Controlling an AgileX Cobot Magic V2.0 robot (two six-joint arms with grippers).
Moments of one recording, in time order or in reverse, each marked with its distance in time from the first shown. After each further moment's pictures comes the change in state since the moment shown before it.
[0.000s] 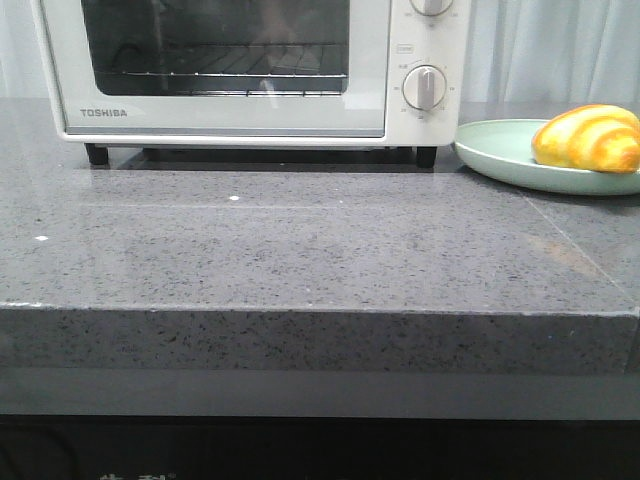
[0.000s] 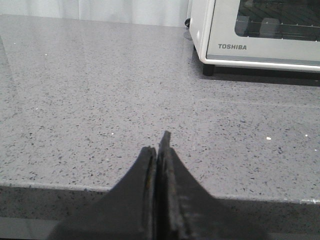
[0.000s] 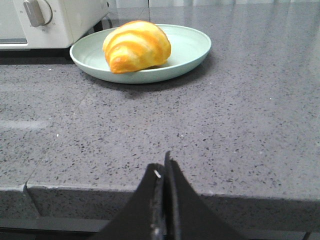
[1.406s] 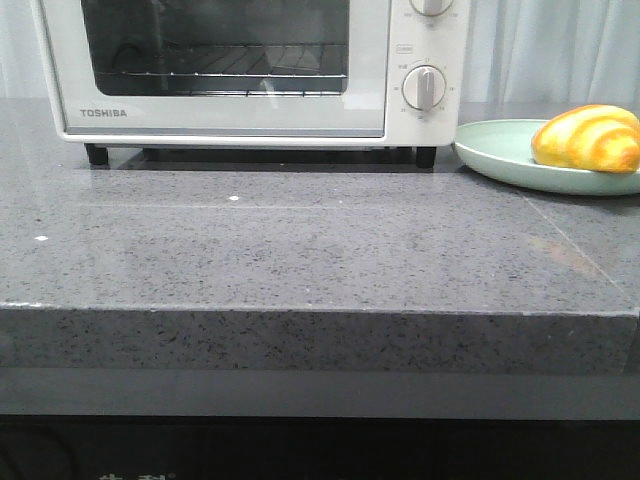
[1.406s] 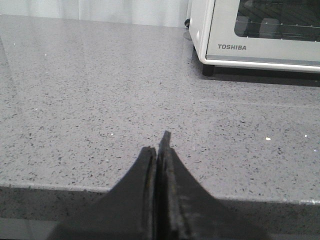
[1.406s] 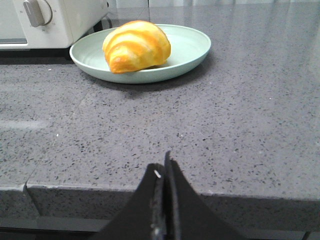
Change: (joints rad) left arm 0.000 0.000 0.000 -0.005 -0.014 0.000; right arm 0.000 0.000 0.000 0.000 0.002 0.000
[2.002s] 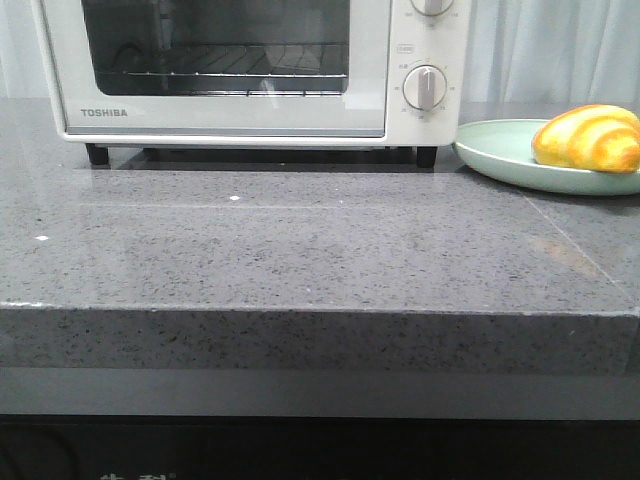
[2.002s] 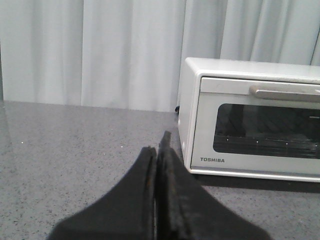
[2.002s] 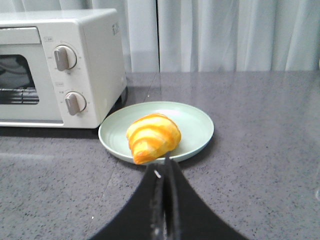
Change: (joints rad) left arm 0.000 0.223 -0.383 -0.004 0.009 0.000; right arm 0.000 0.091 -0.361 0.002 0.172 0.000
